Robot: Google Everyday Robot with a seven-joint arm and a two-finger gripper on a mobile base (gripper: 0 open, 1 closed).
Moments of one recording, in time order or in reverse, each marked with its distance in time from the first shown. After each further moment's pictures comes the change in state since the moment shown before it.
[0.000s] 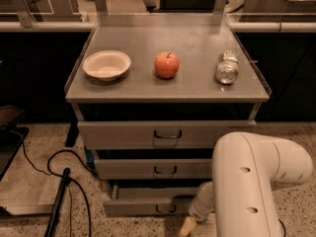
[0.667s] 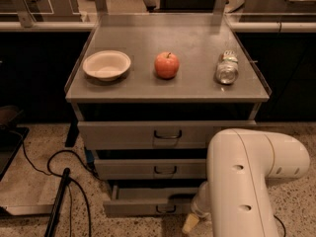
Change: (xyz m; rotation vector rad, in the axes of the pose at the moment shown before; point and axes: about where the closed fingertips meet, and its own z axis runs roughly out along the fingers) arm 0.000 -0.022 -0.011 0.074 0.003 -0.021
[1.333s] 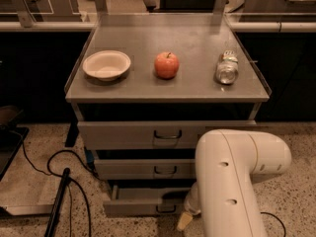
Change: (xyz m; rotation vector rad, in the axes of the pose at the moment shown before) arm -0.026 -0.004 0.027 0.016 -0.019 -0.091
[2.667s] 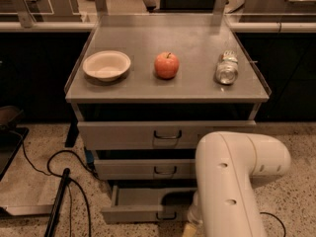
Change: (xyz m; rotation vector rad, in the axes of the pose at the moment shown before) arm 0.036 0.044 0.009 -0.094 0.070 0.030
